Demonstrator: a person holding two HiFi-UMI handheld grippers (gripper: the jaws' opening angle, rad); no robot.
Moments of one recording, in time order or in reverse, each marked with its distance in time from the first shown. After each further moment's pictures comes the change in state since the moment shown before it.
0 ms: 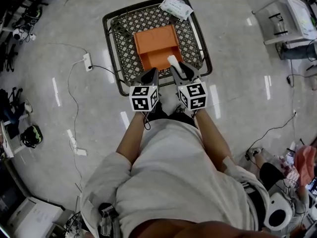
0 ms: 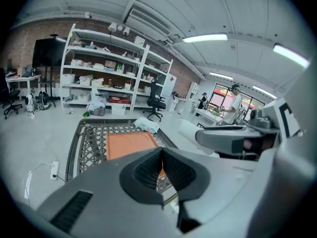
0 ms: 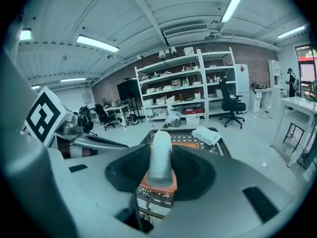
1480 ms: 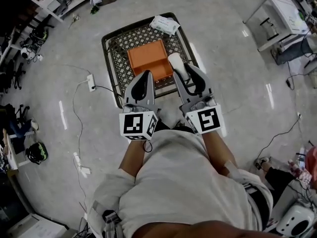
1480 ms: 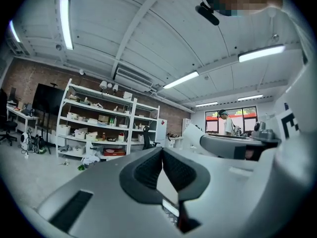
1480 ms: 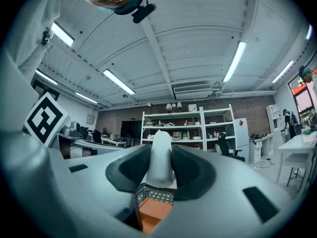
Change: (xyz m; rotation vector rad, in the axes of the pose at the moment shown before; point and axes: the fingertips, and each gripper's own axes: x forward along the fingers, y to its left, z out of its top) left arm -0.140 -0.137 0.142 0.236 -0.544 0.007; right arm -0.194 0.024 0.158 -0.208 -0.604 -0.033
